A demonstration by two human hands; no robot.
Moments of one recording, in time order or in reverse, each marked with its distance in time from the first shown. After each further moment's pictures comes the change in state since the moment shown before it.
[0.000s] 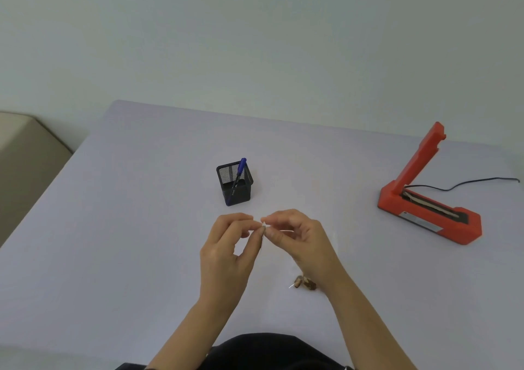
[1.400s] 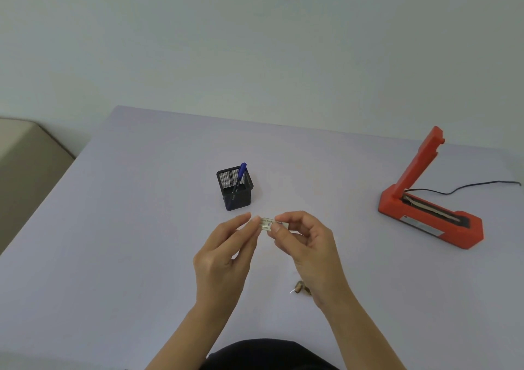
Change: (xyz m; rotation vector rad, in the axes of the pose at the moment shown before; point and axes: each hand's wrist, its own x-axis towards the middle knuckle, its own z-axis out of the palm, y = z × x) left_hand 0.000 0.001 0.002 -0.012 0.097 0.088; right_hand -0.015 -0.022 0.007 0.195 0.234 0.080
